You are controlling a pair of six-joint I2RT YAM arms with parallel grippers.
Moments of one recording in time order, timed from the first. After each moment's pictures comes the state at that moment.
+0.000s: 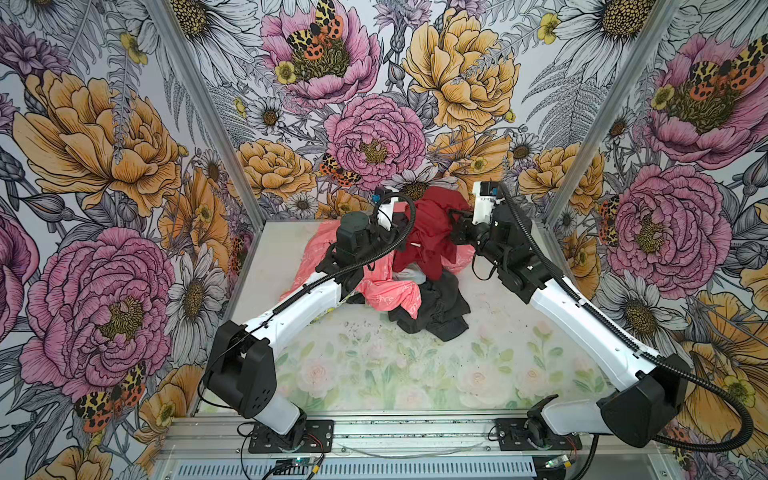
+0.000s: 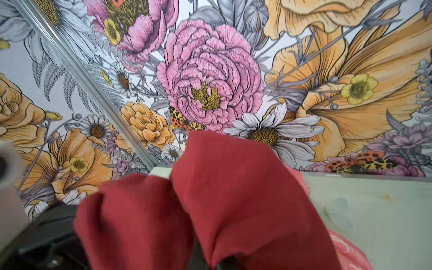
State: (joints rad) left arm -0.55 1.53 1.29 0.30 0.25 -0.22; right arm 0.48 1.37 1.29 -0.10 -0.01 0.36
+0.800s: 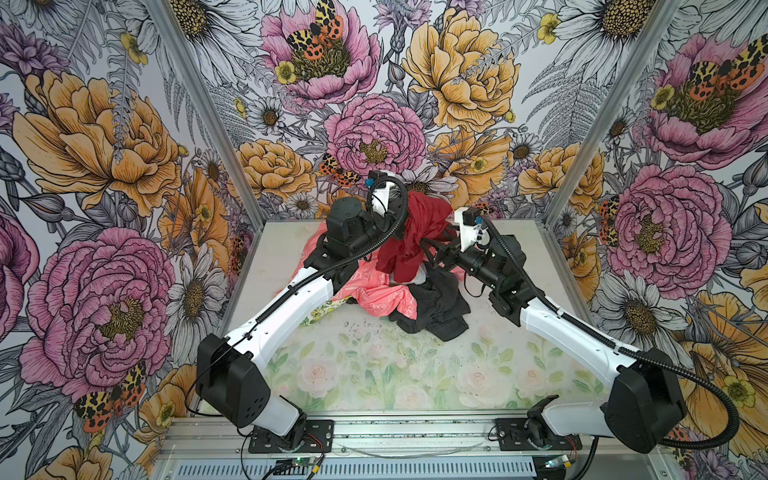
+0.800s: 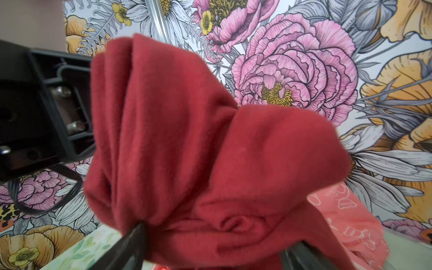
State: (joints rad) left arm -0.55 1.50 1.42 0.15 0.26 -0.24; right arm 0.51 1.34 0.98 0.38 -0.32 0.19
